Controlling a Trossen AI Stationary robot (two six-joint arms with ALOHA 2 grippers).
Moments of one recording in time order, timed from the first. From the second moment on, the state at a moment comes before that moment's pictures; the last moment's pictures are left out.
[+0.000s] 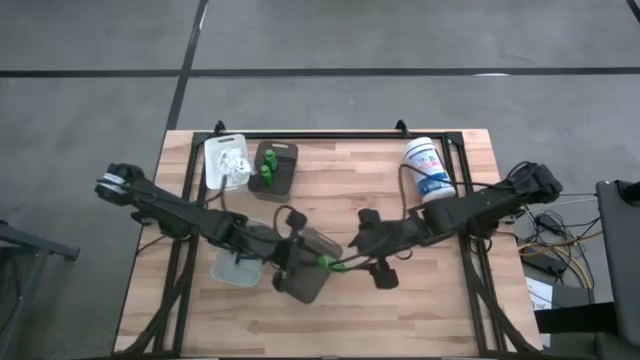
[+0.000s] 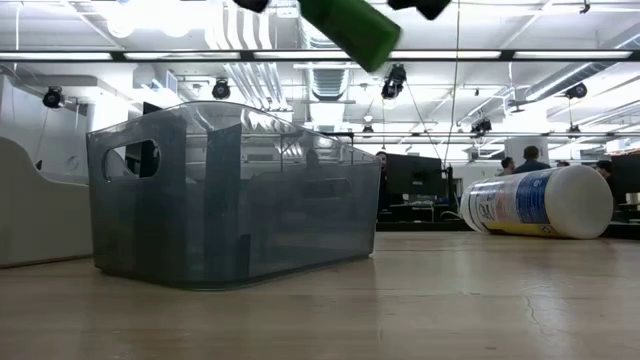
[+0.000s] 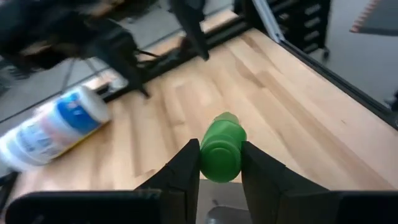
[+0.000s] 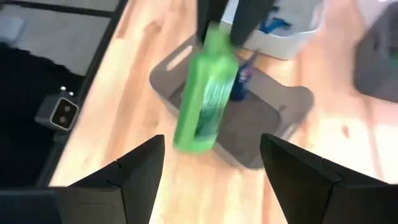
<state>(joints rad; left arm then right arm) -0.35 1.41 1.01 0.00 -0.19 0.27 0.34 1.49 1.31 -0.61 0.07 0.17</state>
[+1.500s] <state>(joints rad) 0.23 1.11 0.91 -0.44 -0.25 0.15 0.34 1.08 0.74 -0.17 0.29 0.18</state>
